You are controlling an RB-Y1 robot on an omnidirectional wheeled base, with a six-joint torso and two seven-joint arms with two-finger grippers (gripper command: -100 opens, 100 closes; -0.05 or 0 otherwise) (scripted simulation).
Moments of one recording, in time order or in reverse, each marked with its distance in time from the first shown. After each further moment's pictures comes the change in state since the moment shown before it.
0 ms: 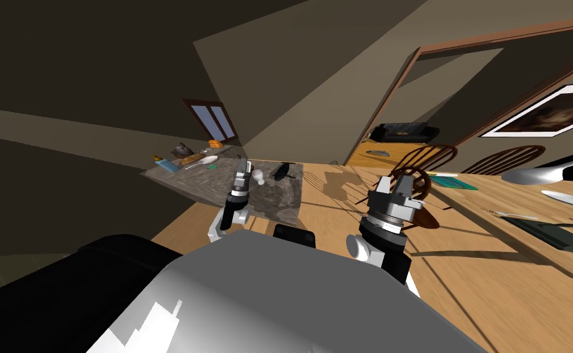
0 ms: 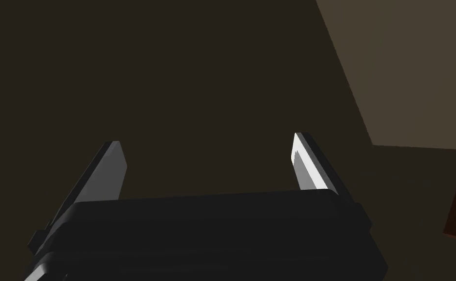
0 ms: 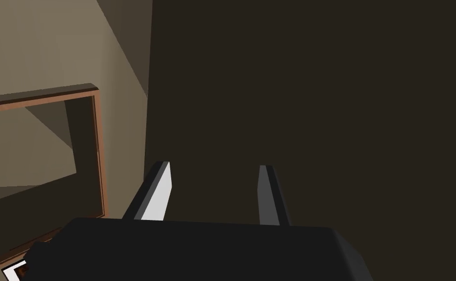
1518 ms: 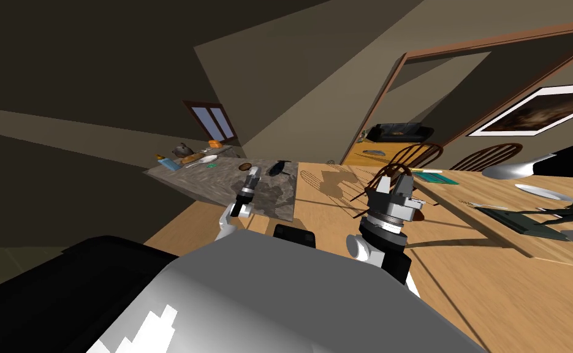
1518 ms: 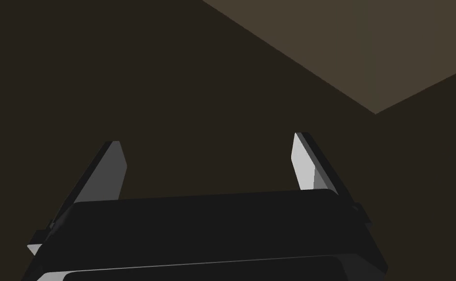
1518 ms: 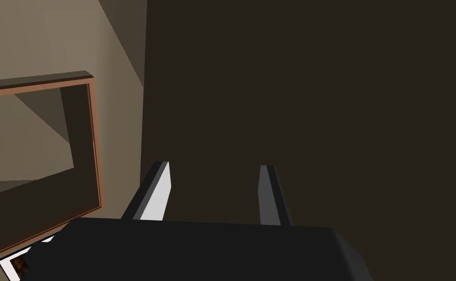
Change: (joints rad) left arm -0.147 0.067 0.029 0.343 -0.001 0.133 -0.416; right arm 0.000 0.000 0.000 0.000 0.000 0.000 0.000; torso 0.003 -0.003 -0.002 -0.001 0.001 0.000
